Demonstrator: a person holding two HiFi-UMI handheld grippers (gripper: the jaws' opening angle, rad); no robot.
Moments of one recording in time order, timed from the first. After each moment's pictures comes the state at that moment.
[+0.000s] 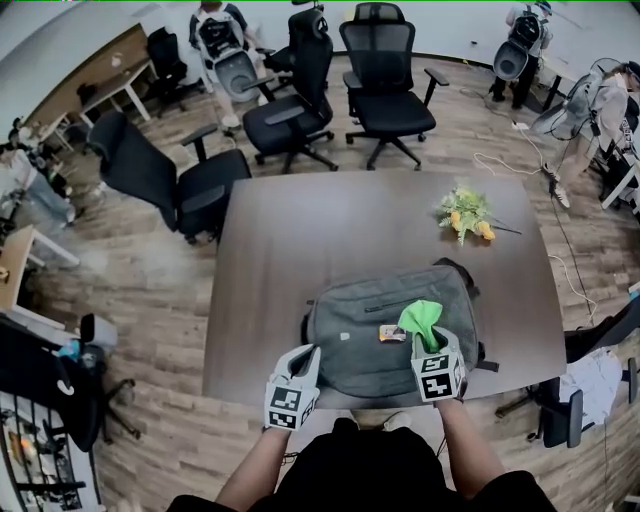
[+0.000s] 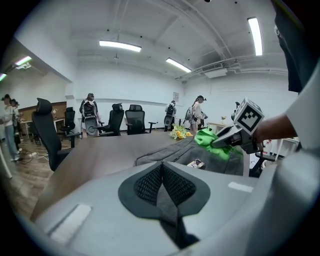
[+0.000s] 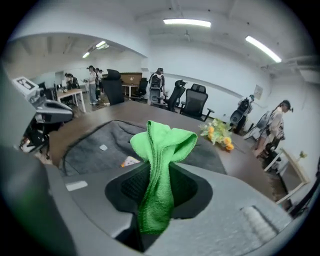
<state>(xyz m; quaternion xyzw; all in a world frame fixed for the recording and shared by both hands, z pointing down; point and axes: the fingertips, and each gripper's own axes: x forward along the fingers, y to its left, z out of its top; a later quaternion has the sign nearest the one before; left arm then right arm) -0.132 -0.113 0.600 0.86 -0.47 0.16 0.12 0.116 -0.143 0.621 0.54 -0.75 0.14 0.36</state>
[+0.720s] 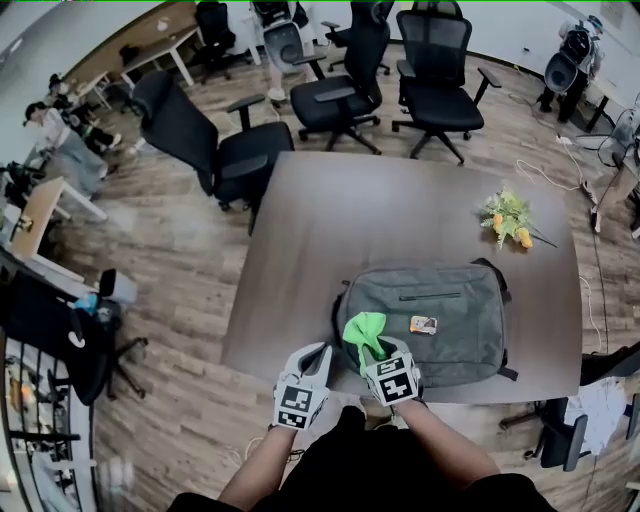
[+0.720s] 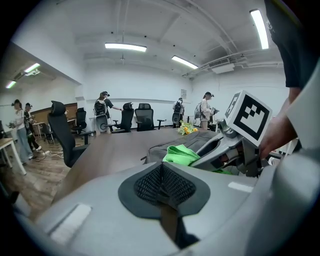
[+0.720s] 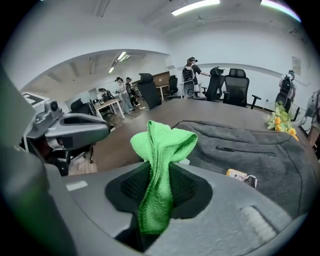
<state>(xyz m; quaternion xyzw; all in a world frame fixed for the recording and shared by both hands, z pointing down) -0.170 -0.071 0.602 0.83 -0.52 0.18 0.11 -0.084 -0.094 0.656 0.36 -0.84 0.23 0.33</state>
